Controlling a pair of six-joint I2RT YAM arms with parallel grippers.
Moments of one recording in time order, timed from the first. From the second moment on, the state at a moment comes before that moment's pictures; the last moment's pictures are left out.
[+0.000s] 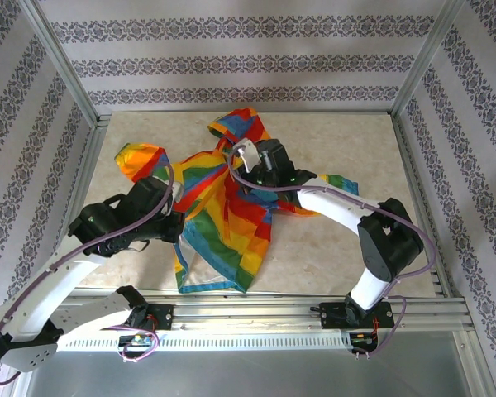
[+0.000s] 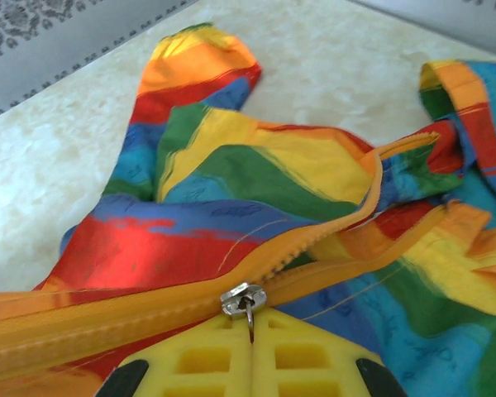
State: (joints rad) left arm -0.68 0.97 1.24 -1.24 -0.07 -0.42; right arm 0.62 1.69 1.19 -0.04 -0.26 0.04
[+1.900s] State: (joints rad) left arm -0.67 0.90 1.30 -1.28 -0.06 -0.10; right arm 0.23 1.99 1.65 -0.34 -0.23 -0.12
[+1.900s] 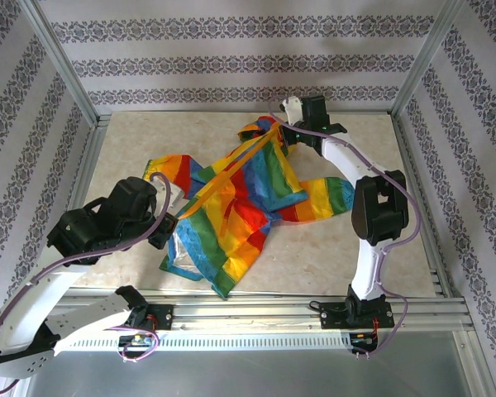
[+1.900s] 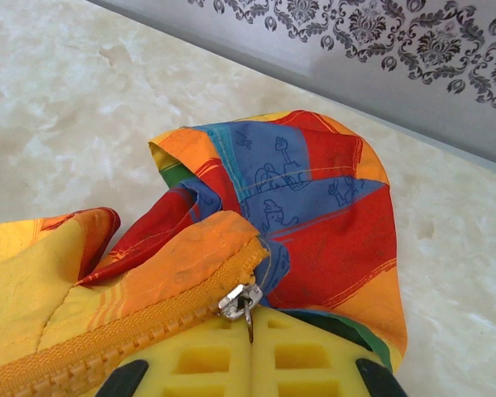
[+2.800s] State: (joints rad) left arm -0.45 1.12 1.16 -1.16 0.00 -0.05; right arm 0.13 2.01 1.65 -0.40 -0.14 -0.11
